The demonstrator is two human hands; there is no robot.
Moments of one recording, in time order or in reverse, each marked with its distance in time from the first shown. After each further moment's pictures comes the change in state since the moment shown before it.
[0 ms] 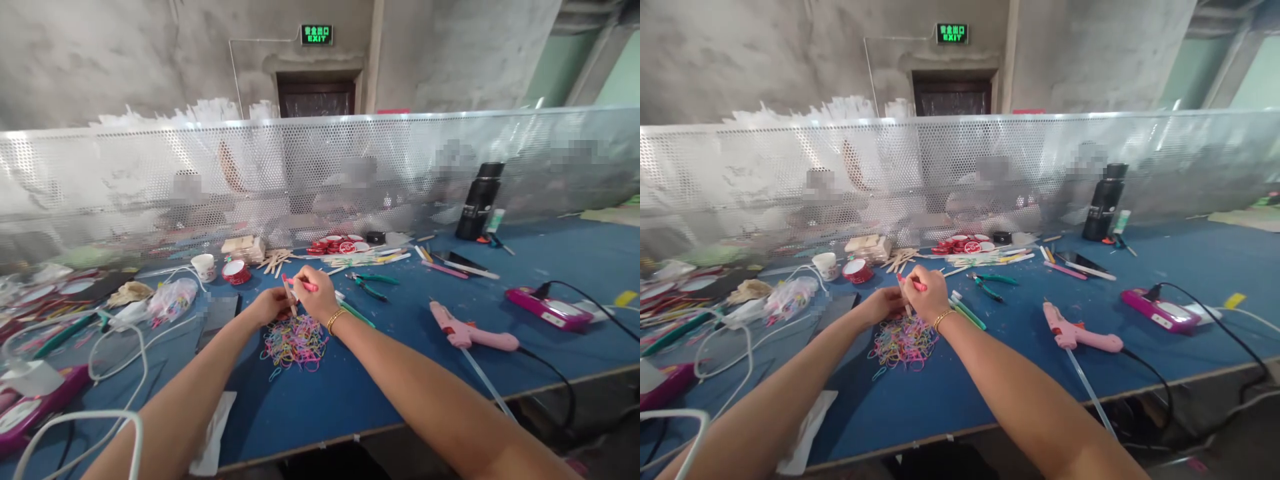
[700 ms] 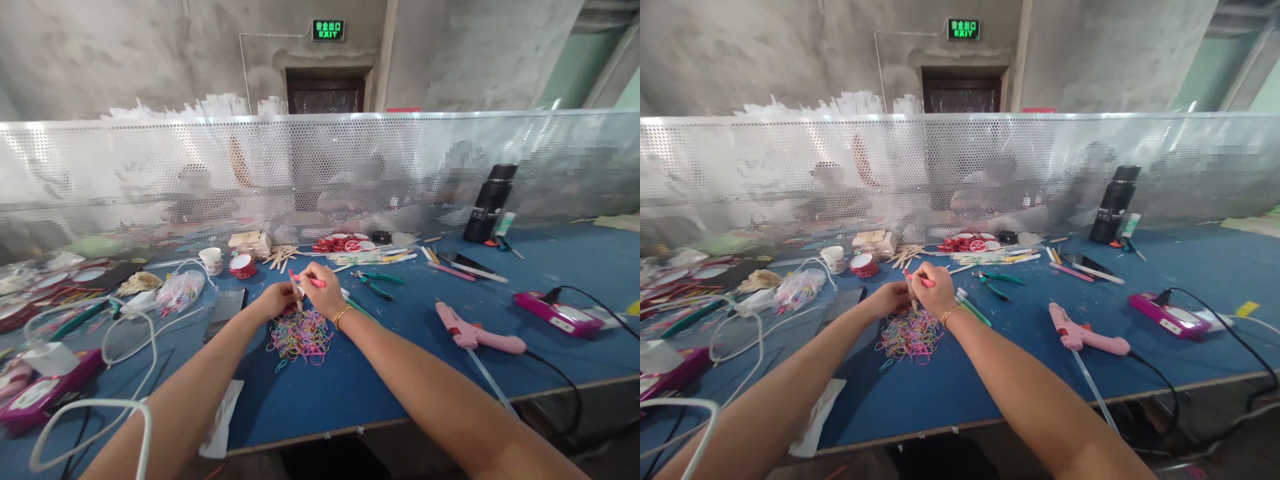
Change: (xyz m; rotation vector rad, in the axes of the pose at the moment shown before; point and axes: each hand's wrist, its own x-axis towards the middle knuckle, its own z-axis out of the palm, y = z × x) left_hand -0.001 0.000 0.001 0.055 -0.009 0.019; right_hand -0.002 0.004 0.001 0.036 -0.029 -0.017
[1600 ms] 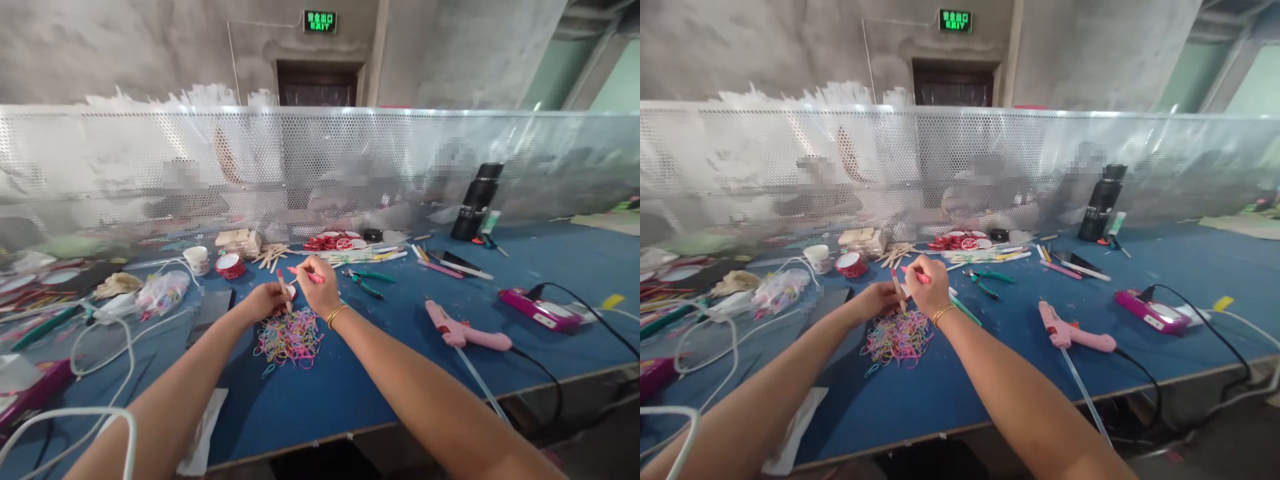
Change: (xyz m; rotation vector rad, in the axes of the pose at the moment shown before) left_hand 0.001 0.003 -0.002 0.023 -0.024 0.007; right_hand 0.006 -0.006 -0.012 0.019 0.120 0.000
